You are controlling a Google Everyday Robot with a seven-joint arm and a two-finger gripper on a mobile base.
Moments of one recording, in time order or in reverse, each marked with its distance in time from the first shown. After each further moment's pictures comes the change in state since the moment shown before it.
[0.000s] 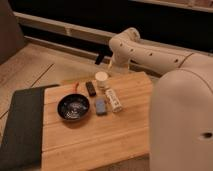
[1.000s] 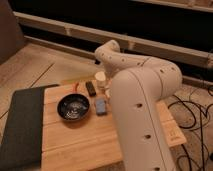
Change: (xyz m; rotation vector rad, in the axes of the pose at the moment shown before) arm 0.013 0.043 0.091 0.119 0.216 -0.181
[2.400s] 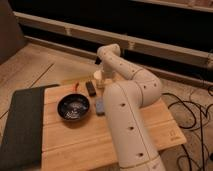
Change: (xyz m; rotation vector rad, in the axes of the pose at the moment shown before) arm -0.029 0.035 0.047 -0.187 0.070 -0.089
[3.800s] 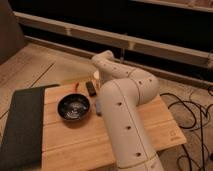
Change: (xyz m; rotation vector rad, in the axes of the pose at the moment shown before) arm 0.023 0.000 0.036 0.123 0.017 -0.024
